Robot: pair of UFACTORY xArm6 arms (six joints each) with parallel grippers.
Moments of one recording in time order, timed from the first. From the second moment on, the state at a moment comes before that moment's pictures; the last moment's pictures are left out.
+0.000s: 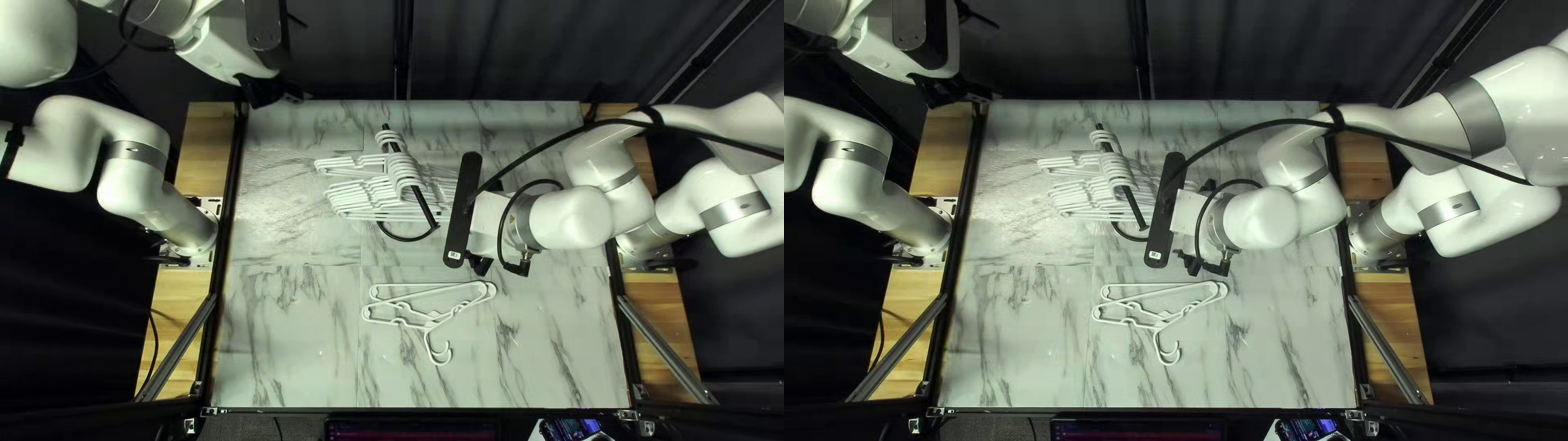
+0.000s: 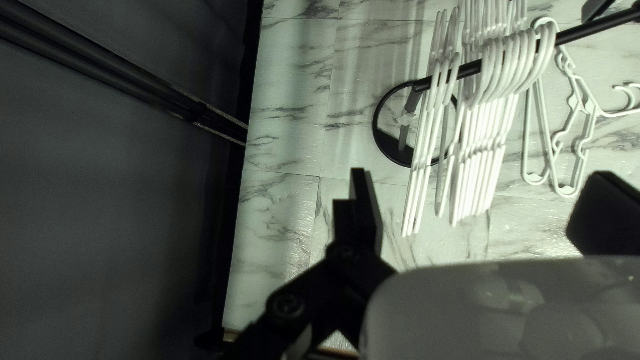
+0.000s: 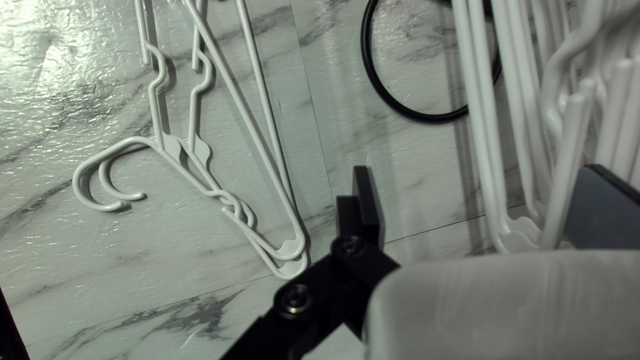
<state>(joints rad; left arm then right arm) 0.01 -0.74 -1.16 0.22 1.30 -0.06 0.31 -0.25 -0.79 -0.50 0.82 0.76</state>
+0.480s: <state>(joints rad) 0.01 -0.74 -1.16 0.22 1.30 -0.06 0.31 -0.25 -0.80 -0.50 0.82 0.76</state>
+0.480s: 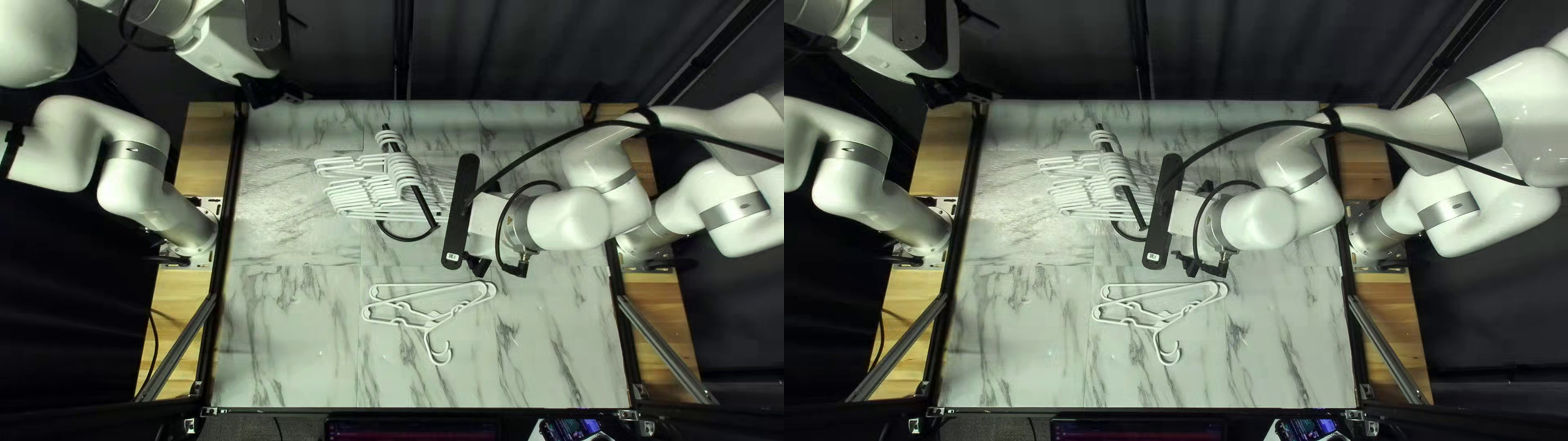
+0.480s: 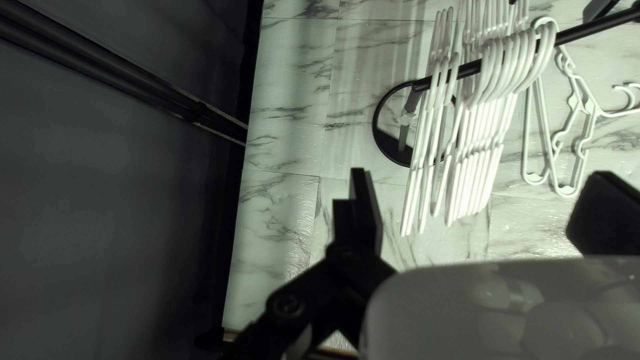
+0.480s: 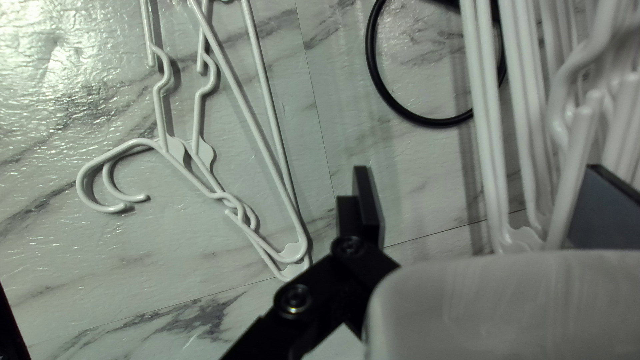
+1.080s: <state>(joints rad) 0.01 -0.74 -1.16 0.22 1.30 -0.06 0.35 -0.26 -0.84 -0.51 0.89 0.79</state>
